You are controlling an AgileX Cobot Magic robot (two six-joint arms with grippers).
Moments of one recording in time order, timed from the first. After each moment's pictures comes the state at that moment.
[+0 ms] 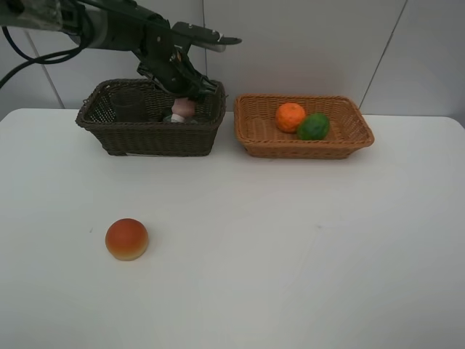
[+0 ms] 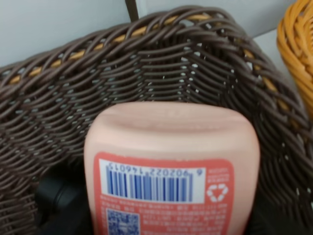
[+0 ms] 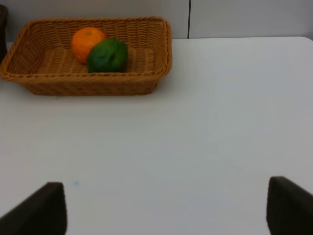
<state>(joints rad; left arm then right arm) -0.42 2.26 -1.75 0.25 0.39 -0.22 0.03 0.00 -0.52 -0.06 1.06 0.06</state>
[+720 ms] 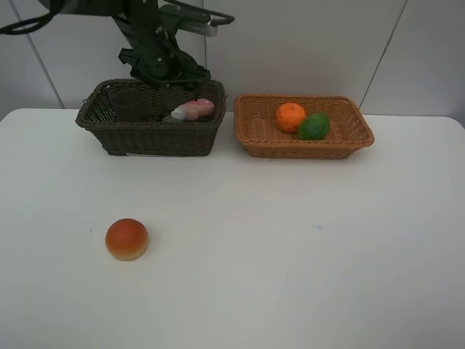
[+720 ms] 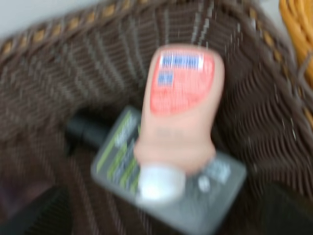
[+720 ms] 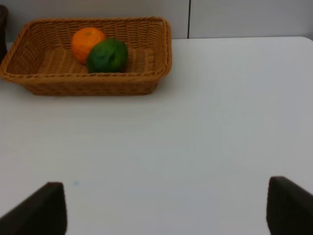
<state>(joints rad) -0.42 2.14 -1.75 0.21 0.66 -0.21 0.03 0.00 -0.52 -0.06 1.06 0.06</state>
